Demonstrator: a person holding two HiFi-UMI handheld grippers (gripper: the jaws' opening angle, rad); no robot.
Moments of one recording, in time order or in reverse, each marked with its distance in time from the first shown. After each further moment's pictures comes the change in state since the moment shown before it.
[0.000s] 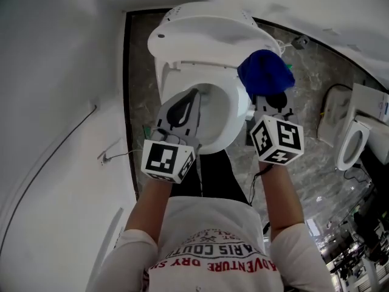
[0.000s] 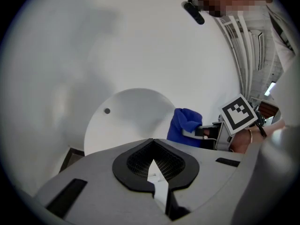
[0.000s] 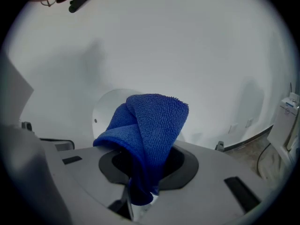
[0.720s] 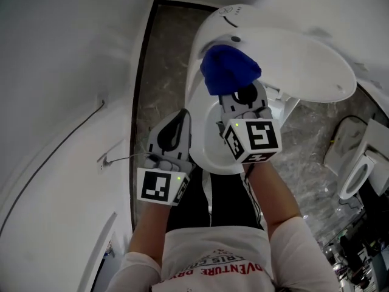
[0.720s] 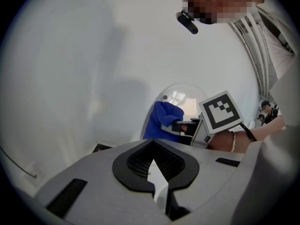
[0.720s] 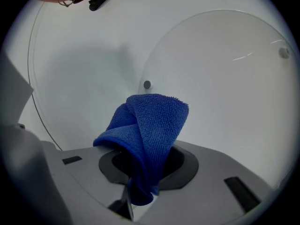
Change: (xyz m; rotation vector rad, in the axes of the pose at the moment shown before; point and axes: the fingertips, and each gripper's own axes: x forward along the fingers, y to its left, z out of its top) left arm -0.059 0.151 -0.075 -0.038 -0.045 0.218; right arm 0.135 0.212 -0.073 -0.072 -0.048 0.370
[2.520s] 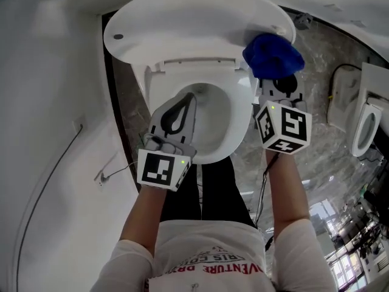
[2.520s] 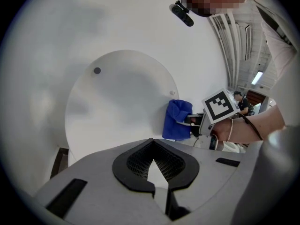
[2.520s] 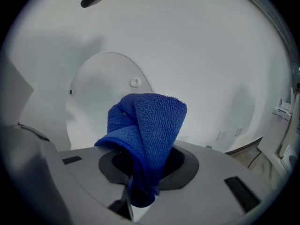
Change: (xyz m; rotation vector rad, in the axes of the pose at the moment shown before) left arm 0.077 -0.153 -0.032 0.139 0.111 -0.329; right arm -0.166 -0.226 -0.005 -0.067 -0.003 -0.520
